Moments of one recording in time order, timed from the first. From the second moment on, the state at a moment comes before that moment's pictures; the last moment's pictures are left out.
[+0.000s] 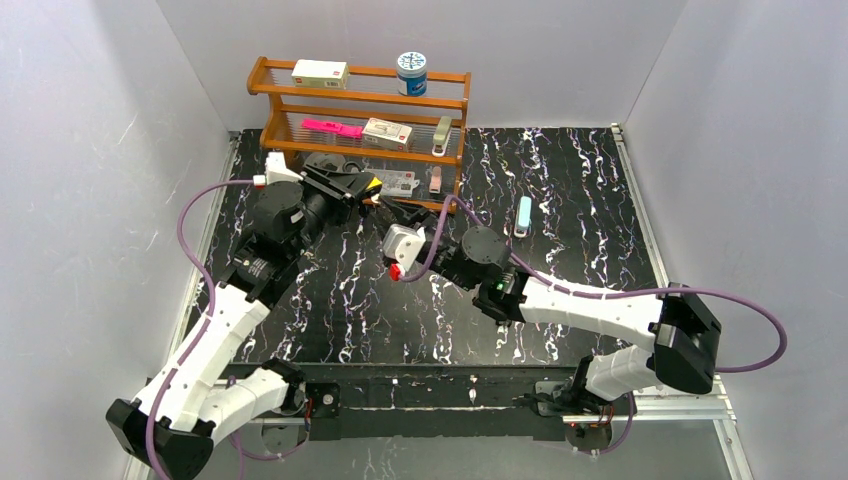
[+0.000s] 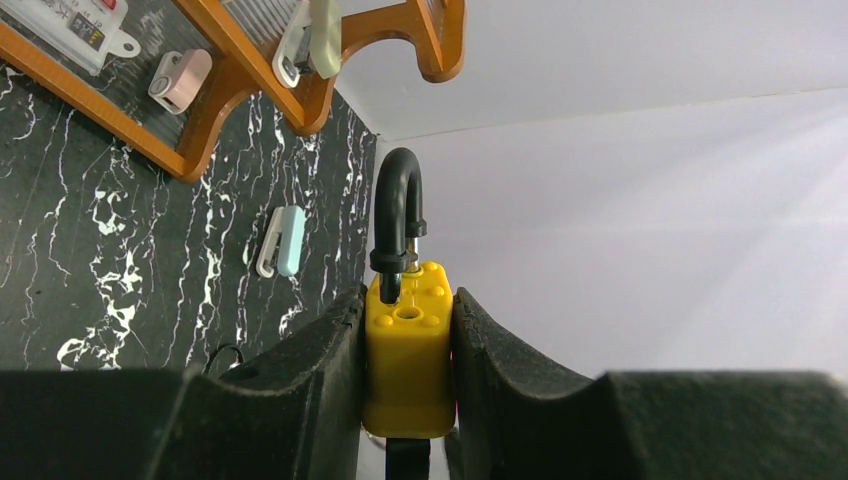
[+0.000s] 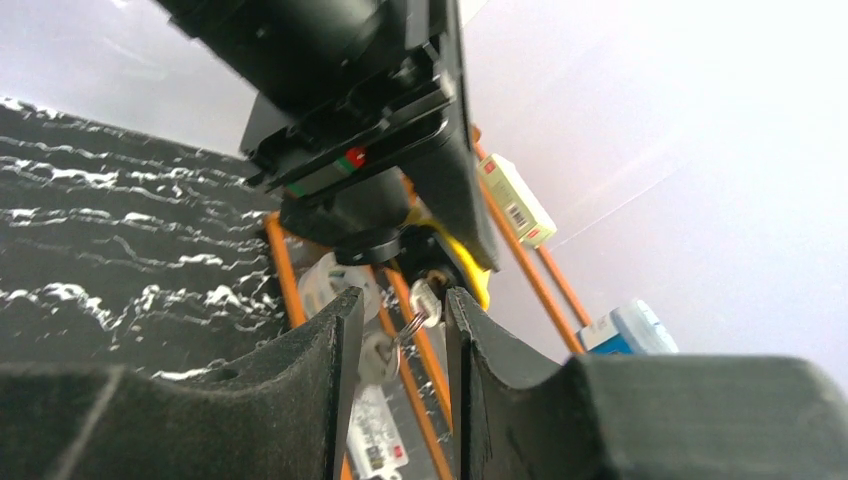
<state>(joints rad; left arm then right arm) -0.48 0.95 1.03 -0.24 -0.10 -1.29 1.16 1.38 0.98 0.62 0.06 -0.78</state>
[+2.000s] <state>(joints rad) -0.48 0.92 0.91 -0.07 -0.06 -1.35 1.16 1.44 1.06 0.62 0.33 -0.24</state>
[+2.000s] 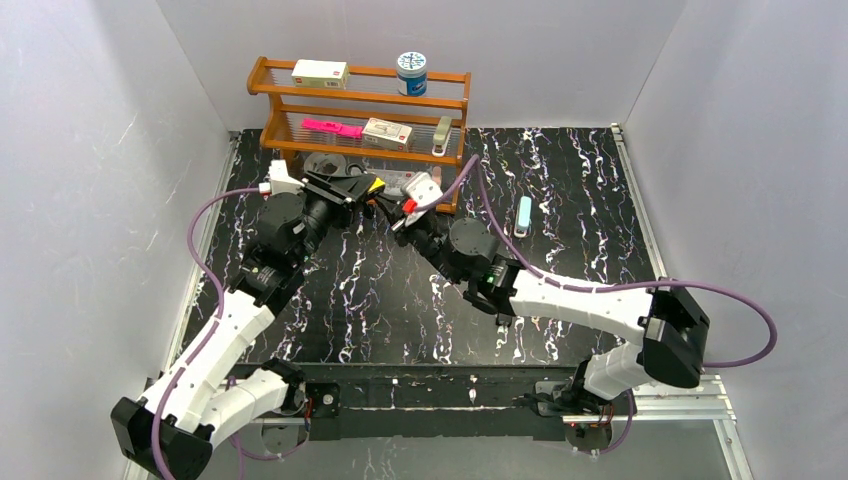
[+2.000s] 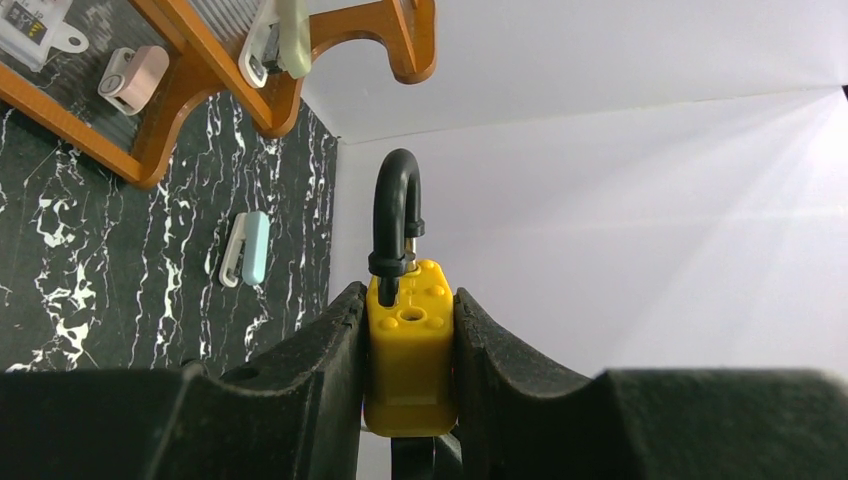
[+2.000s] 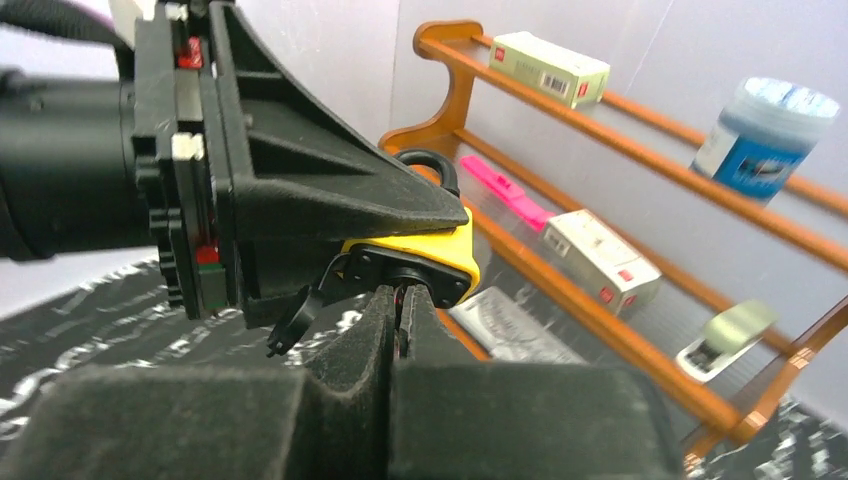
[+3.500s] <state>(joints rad) -0.48 0.87 0.85 0.04 -0.01 -1.36 1.03 1.30 0.98 0.60 0.03 -0.36</state>
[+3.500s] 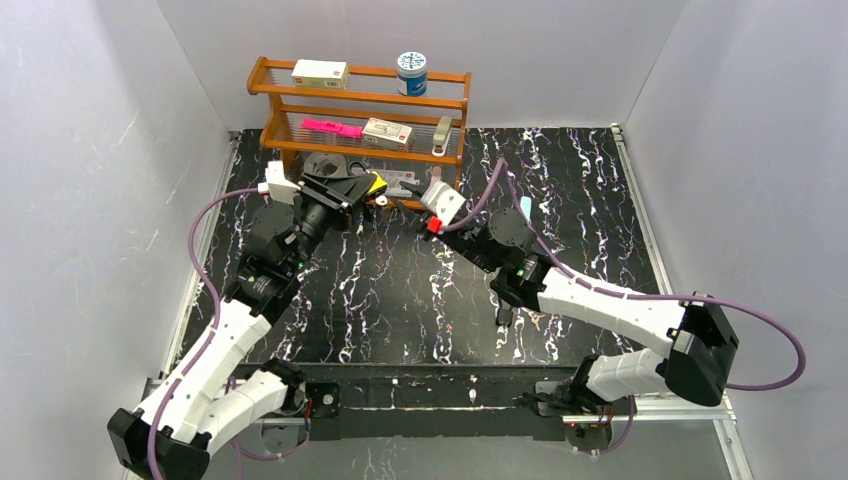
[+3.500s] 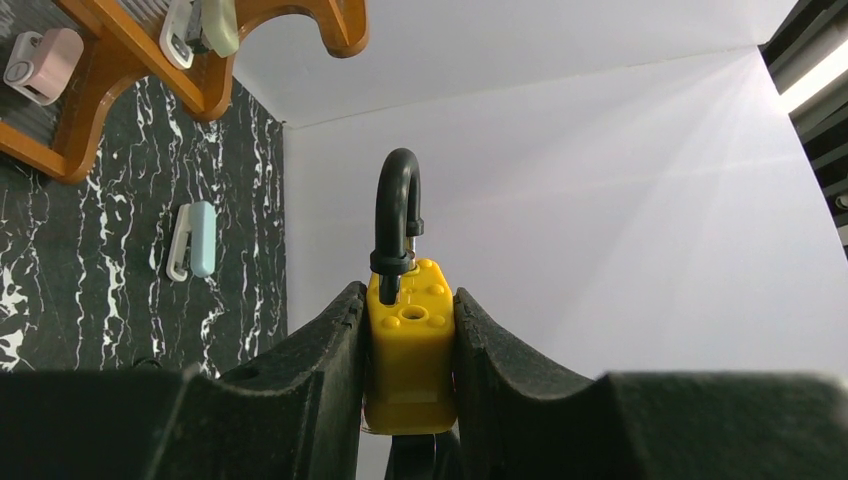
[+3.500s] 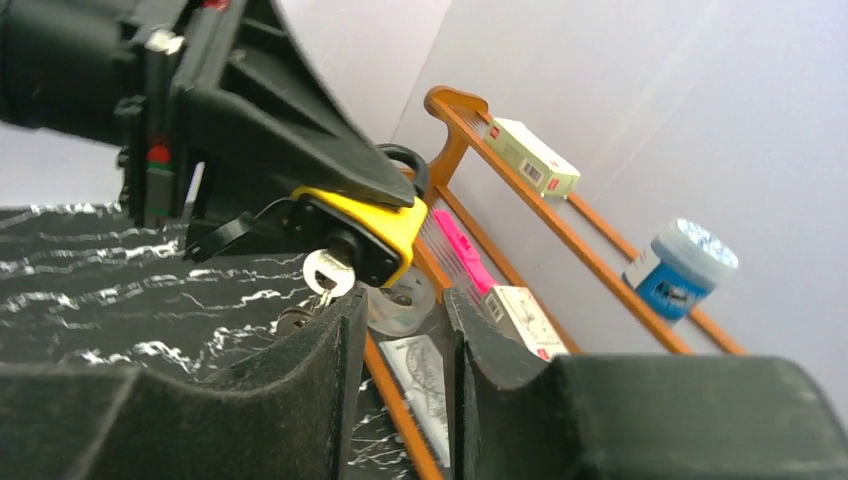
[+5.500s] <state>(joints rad) -0.48 0.92 0.84 0.51 0.43 -1.17 0.78 1.26 0.97 0.71 -0.56 1.02</state>
